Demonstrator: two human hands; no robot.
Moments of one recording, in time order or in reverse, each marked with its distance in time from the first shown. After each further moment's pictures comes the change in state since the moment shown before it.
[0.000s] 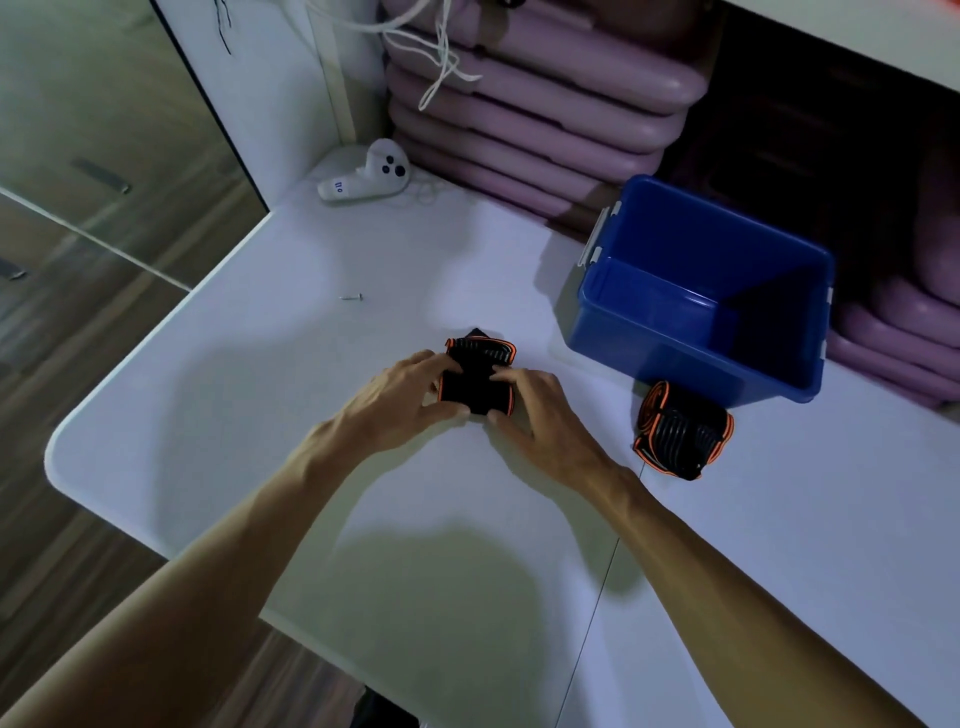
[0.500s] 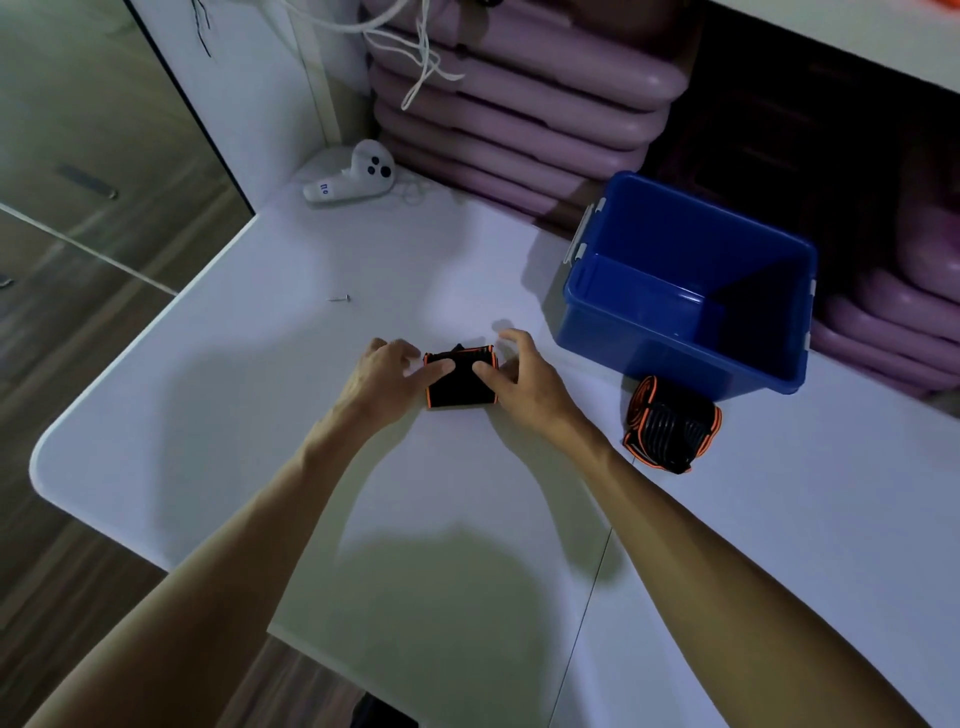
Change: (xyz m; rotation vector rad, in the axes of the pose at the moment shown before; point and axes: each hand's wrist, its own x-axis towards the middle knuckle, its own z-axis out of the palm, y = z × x) left_hand 0.019 0.005 0.003 -0.174 0.135 -0.501; right_hand 0.036 -0.013 -0.010 0.217 0.057 0.309
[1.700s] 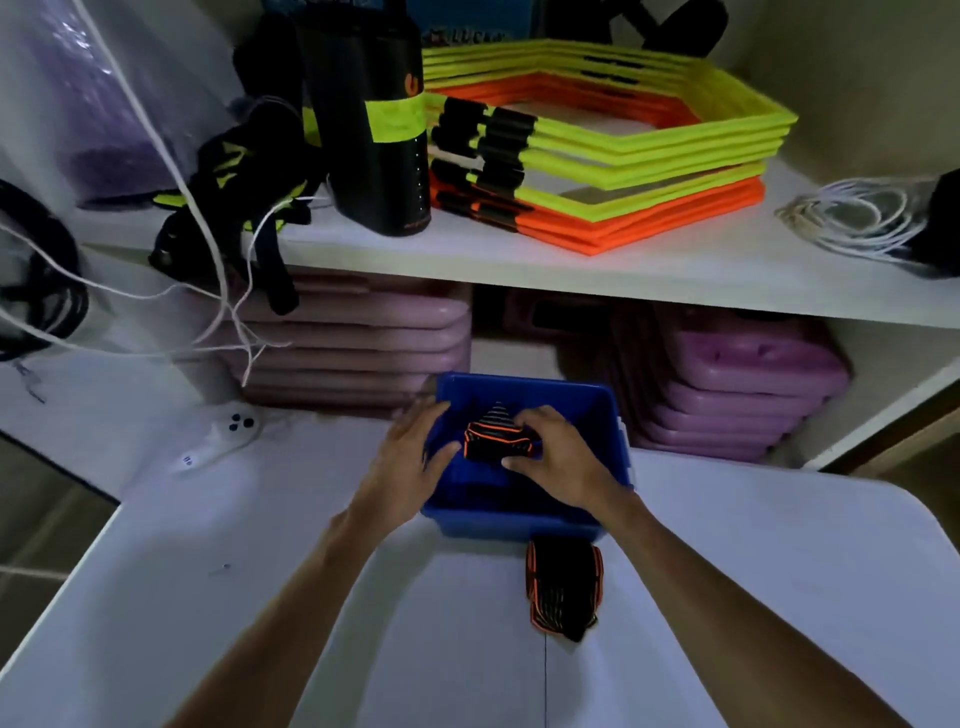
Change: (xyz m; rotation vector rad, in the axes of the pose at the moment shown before) left_hand 0.065 0.196 0.024 0.071 0.025 0.821; right_hand 0.003 0.005 -0.207 -0.208 0.345 -0.132
